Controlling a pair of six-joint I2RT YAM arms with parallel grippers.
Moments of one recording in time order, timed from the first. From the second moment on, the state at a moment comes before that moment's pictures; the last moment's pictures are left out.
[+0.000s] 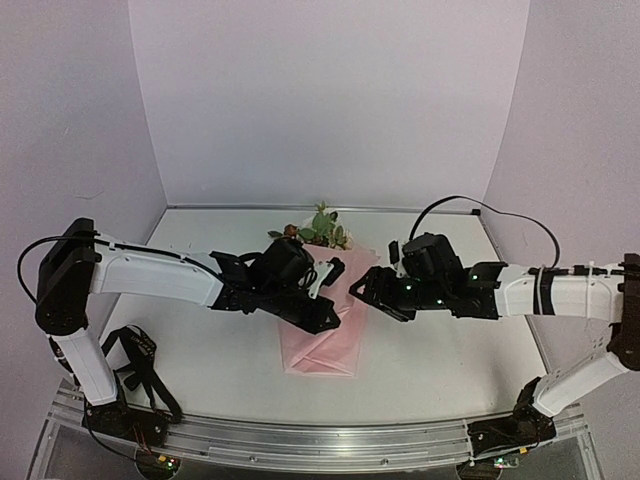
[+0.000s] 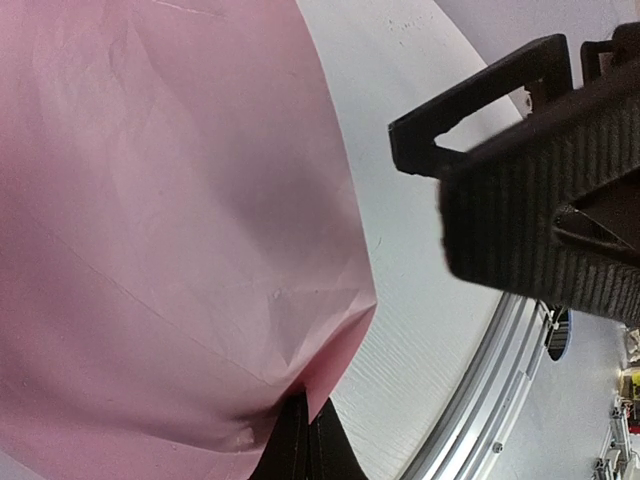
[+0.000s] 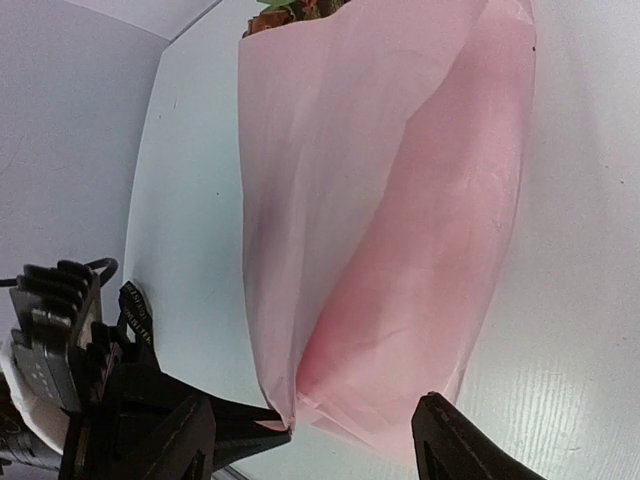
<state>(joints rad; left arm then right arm) -1.06 1.76 1.17 -0.16 0.23 -0.47 0.88 1.39 0.85 -0.11 0.00 0.98</state>
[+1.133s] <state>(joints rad) -1.27 1.51 0.91 -0.35 -0.39 -0.86 0.82 1.64 1.07 -0.17 -0.14 1.14</state>
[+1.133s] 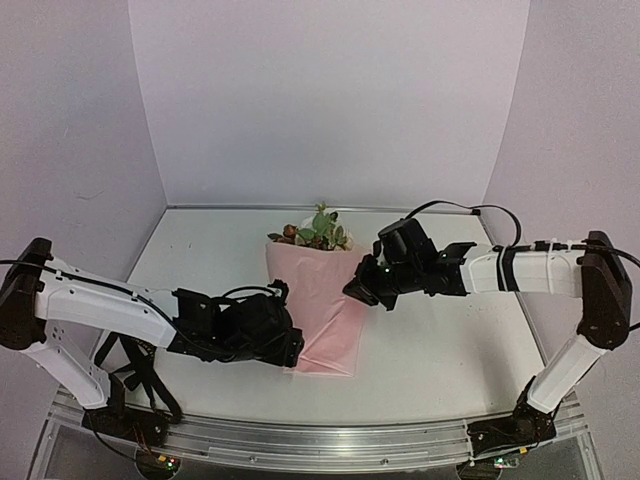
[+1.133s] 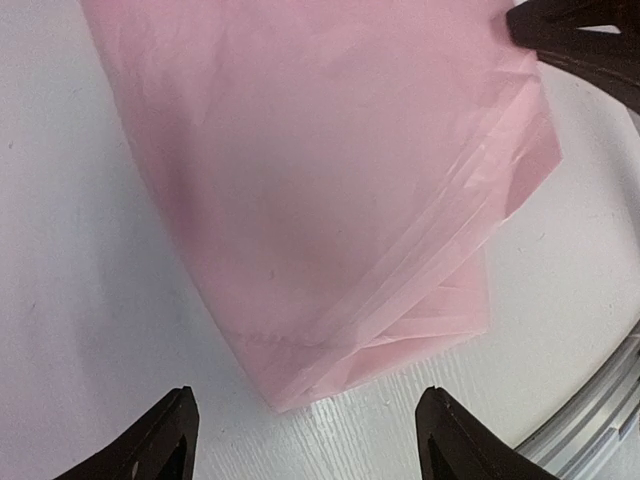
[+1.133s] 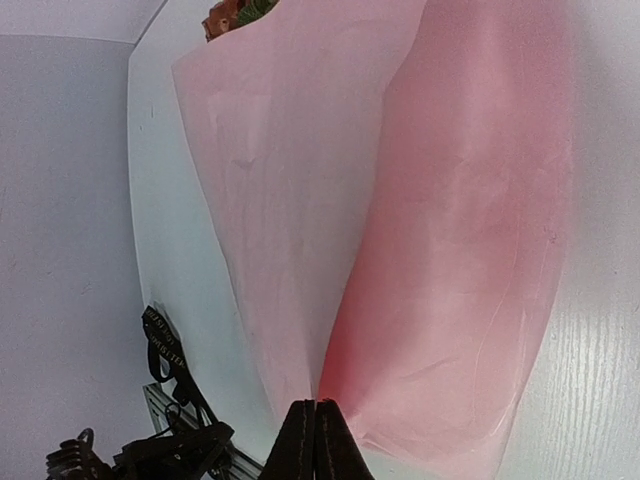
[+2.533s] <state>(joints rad) -1.35 1.79 0.93 -0.42 -0.57 -0.99 0.82 1.63 1.10 -0.20 -0.14 1.14</state>
